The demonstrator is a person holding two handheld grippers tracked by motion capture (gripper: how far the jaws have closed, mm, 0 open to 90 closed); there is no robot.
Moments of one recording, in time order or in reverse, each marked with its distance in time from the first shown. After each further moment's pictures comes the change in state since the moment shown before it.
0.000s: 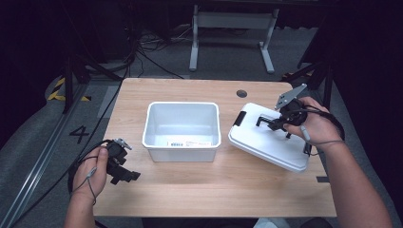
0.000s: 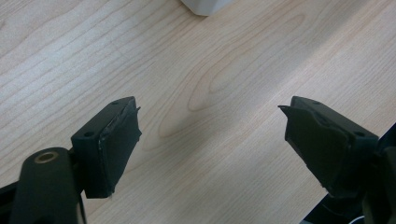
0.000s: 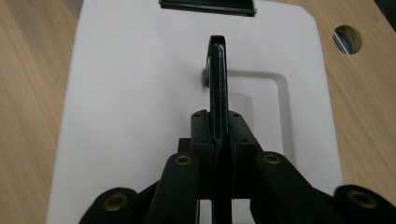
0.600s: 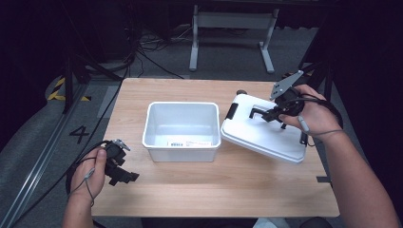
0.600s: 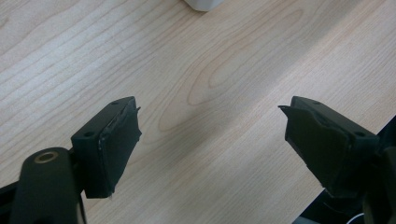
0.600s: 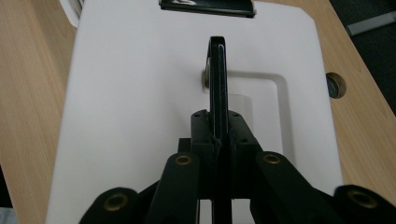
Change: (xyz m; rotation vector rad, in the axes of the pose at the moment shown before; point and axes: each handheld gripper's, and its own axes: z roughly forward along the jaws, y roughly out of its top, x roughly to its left) left arm -0.001 -0.004 -0.005 -0.008 0.013 0.004; right arm 0.007 0.042 -0.024 -0.027 0.014 -0.086
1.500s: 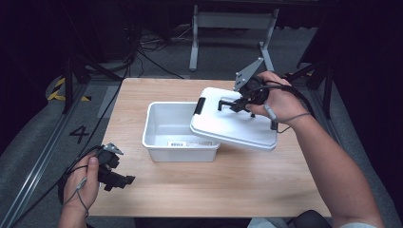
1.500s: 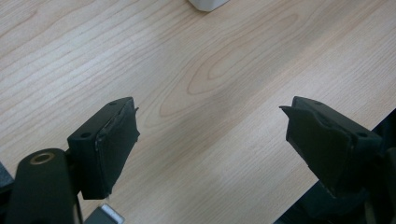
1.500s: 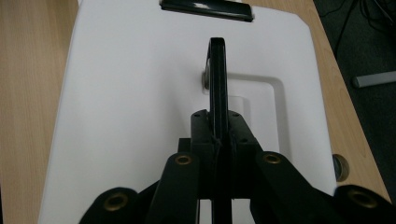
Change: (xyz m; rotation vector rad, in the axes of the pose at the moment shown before) left arm -0.010 -0.020 -0.015 -0.067 0.050 -0.031; right arm 0.015 0.087 0.022 -0.051 0.043 -0.157
